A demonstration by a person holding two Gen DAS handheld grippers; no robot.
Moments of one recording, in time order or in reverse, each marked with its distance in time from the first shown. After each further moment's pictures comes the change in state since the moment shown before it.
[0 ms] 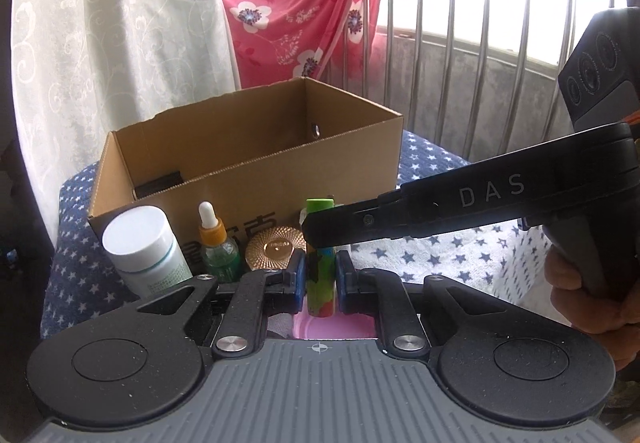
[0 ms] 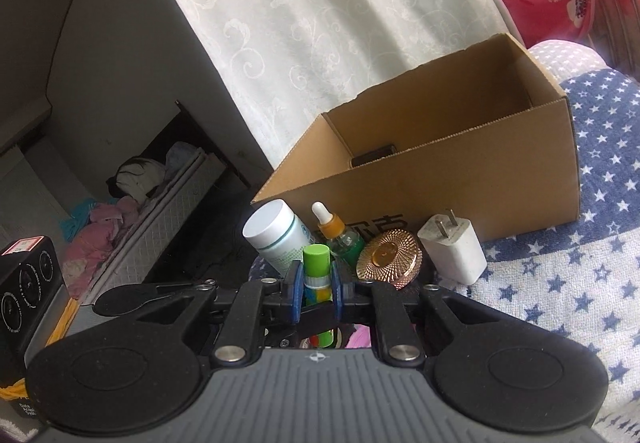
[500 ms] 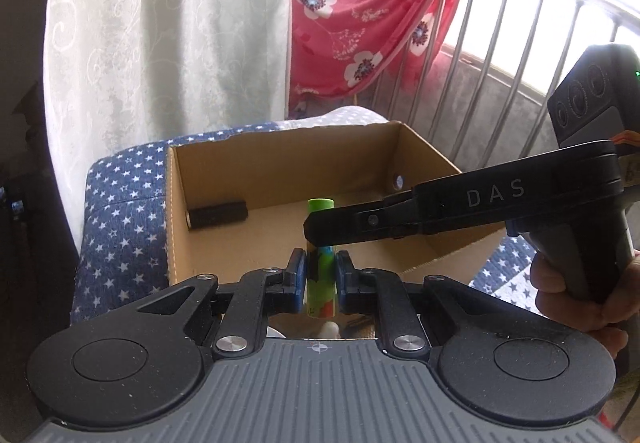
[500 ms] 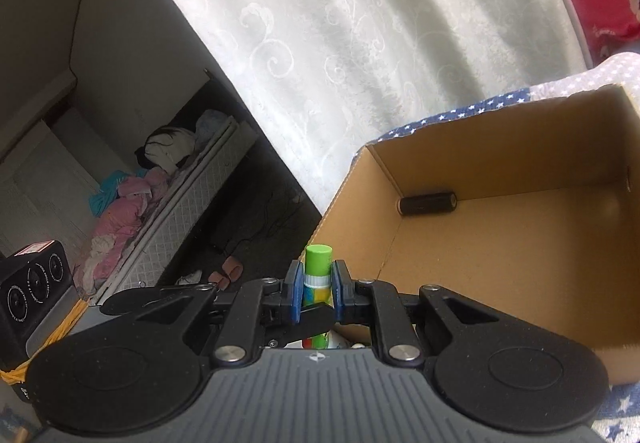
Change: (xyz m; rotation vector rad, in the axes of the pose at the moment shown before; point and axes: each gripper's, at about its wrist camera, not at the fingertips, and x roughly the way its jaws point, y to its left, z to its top) left arm 0.058 0.111 0.075 -0.233 0.089 0.021; right arm 0.121 -0.014 0.128 0.036 0.222 0.098
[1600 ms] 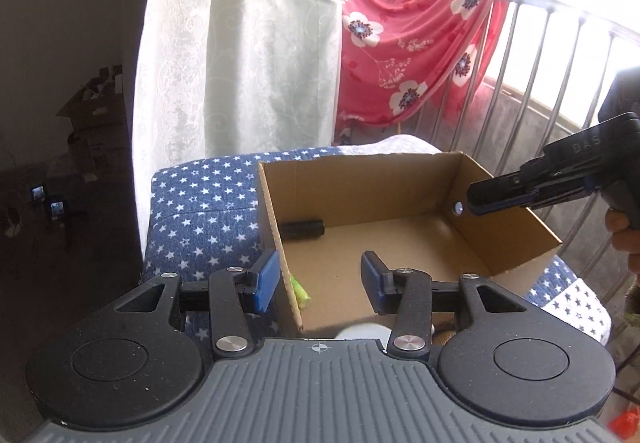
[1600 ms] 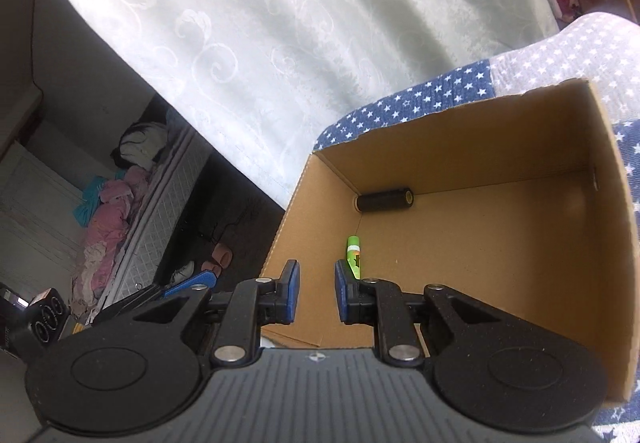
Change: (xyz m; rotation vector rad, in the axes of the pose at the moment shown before) left arm -0.056 0.039 -0.016 -0.047 -0.102 0.088; right arm -0.050 -0.032 0.019 0.080 0.025 -0.032
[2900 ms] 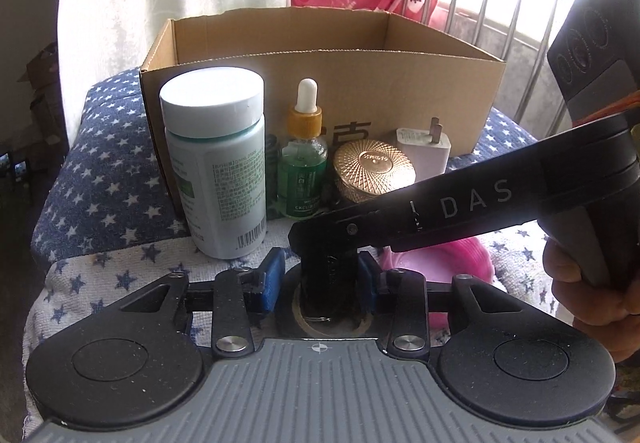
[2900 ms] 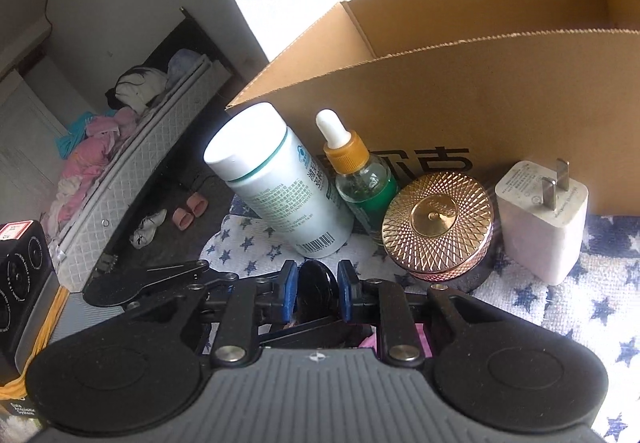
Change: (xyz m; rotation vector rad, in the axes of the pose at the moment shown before) left arm 0.025 -0.063 -0.128 0.088 0.129 -0.075; right arm 0.070 0.008 -0.160 -0.173 0.046 -0.064
